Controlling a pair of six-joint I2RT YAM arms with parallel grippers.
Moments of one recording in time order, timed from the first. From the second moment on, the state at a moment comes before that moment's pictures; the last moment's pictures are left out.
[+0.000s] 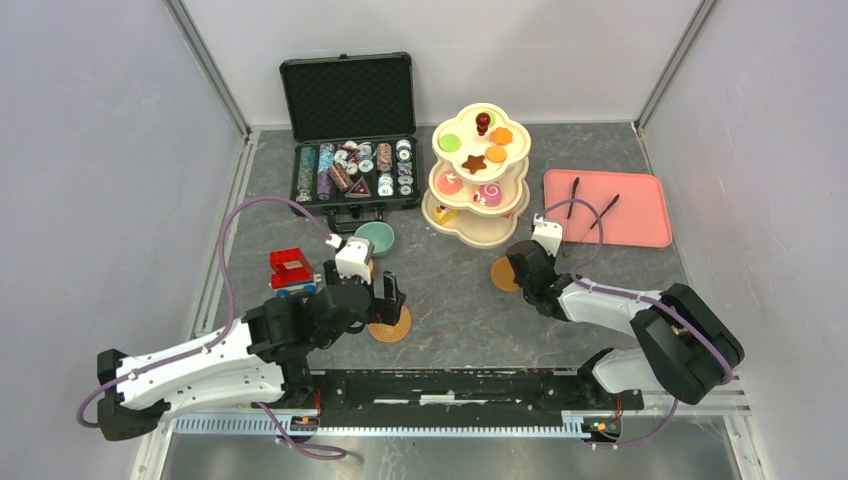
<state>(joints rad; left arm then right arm) -1.18 0.72 0.72 -0.65 -0.60 -0.70 0.63 1.36 0.46 0.06 0.63 0.60</state>
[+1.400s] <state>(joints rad) -0.66 1.46 0.97 -0.65 -0.36 -0.42 0.61 0.95 0.14 0.48 0.26 0.29</state>
